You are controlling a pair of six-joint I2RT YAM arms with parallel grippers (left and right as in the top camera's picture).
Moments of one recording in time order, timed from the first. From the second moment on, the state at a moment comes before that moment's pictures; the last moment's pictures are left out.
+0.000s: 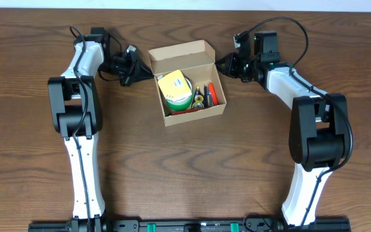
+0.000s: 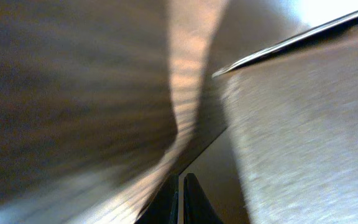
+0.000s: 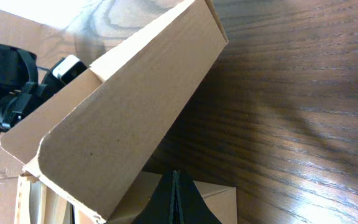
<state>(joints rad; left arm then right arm) 0.03 2.63 2.10 -1.05 1.05 -0.37 0.12 2.14 1.40 -0.12 -0.70 0.44</state>
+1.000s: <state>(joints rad) 0.01 2.65 2.44 -0.94 1.28 -0.40 0.12 2.14 1.47 -0.10 -0.70 0.45</state>
